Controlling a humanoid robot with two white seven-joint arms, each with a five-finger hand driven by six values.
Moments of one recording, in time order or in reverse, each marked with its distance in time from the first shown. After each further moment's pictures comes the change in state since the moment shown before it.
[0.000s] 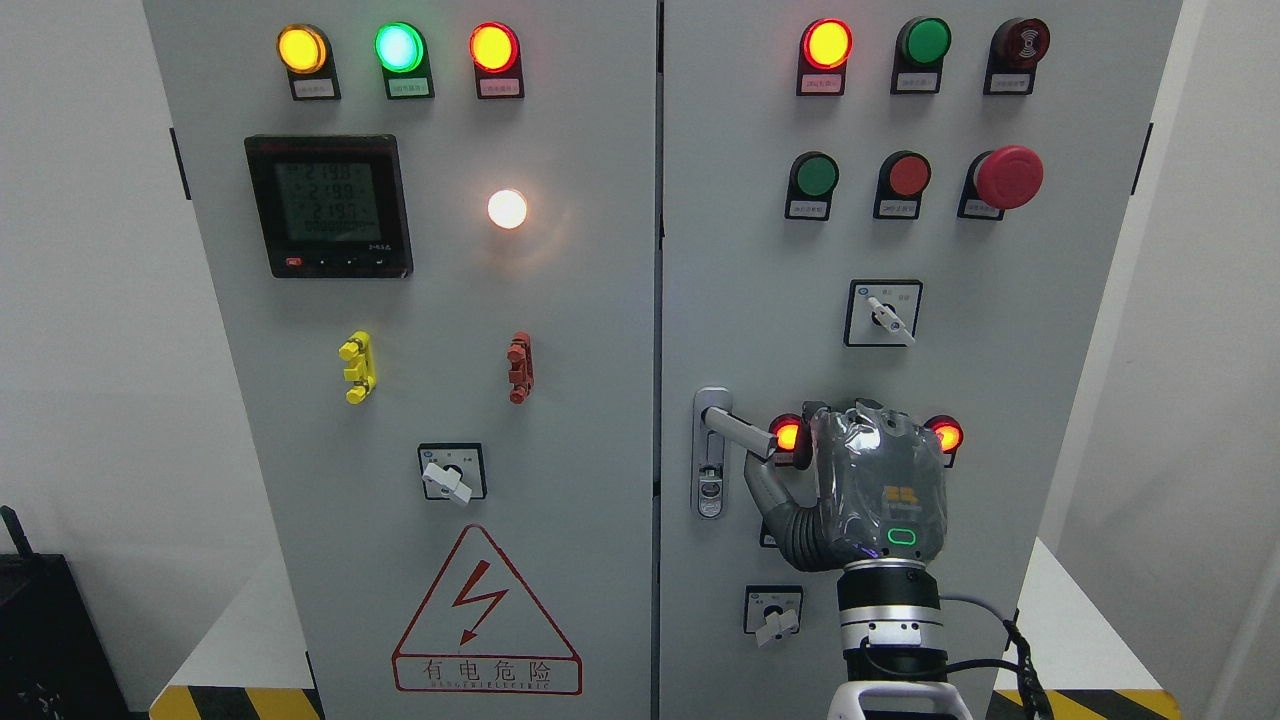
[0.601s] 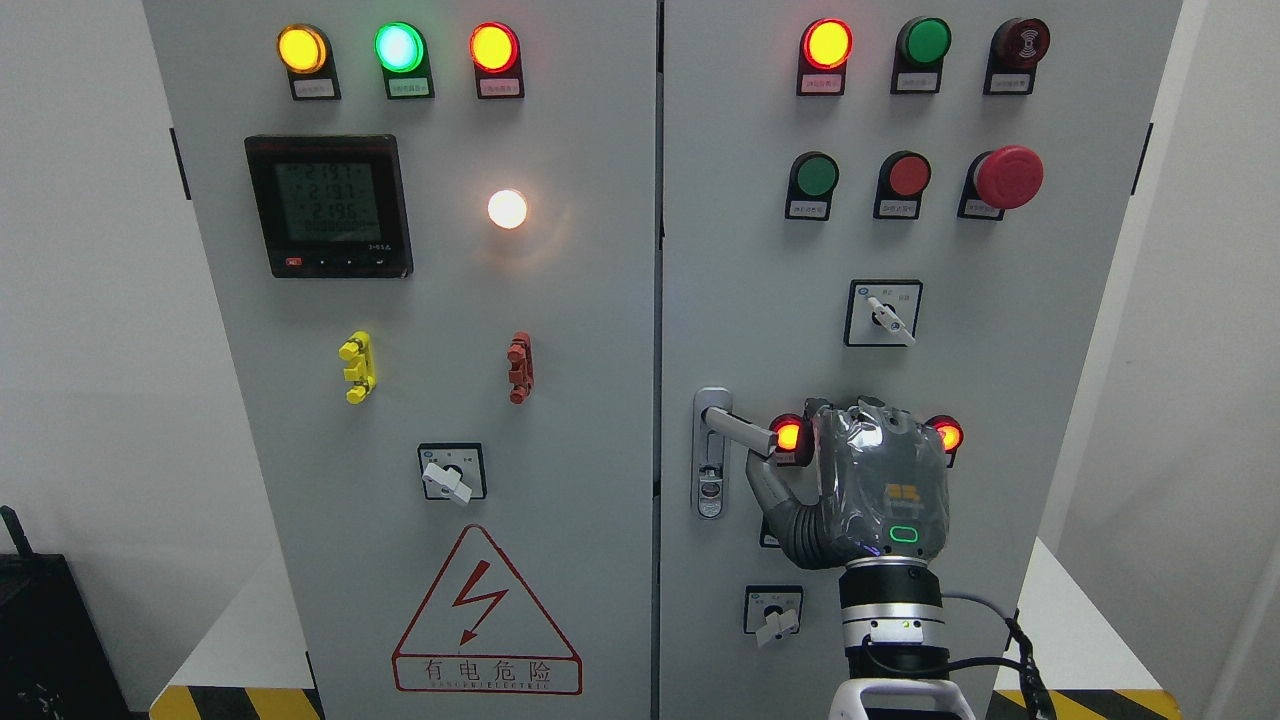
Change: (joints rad) left arm 0.000 0.000 0.000 0.000 0.000 -0.002 0.000; right arm -0.002 0.000 -0.004 -0.001 0.000 -0.001 0.001
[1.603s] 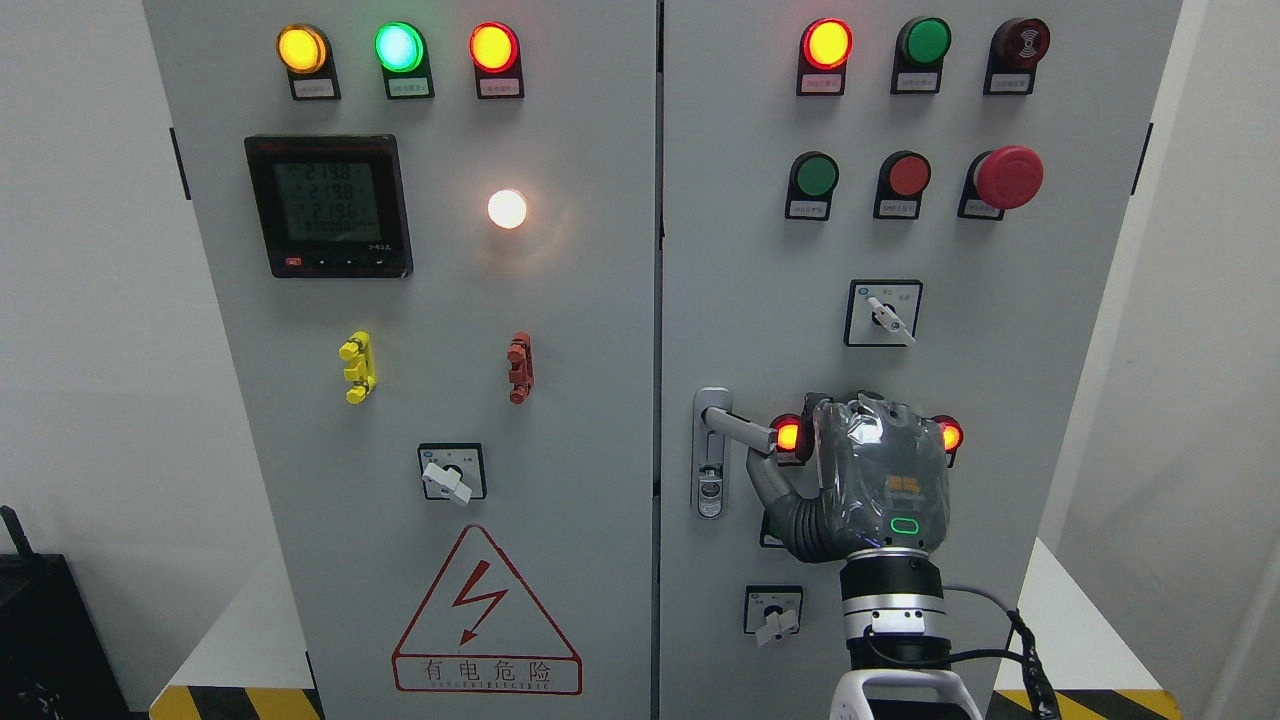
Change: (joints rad) left arm 0.000 0.000 0.000 0.000 0.000 0.000 0.000; right arm -0.017 0.000 -0.006 0.000 0.000 0.000 0.028
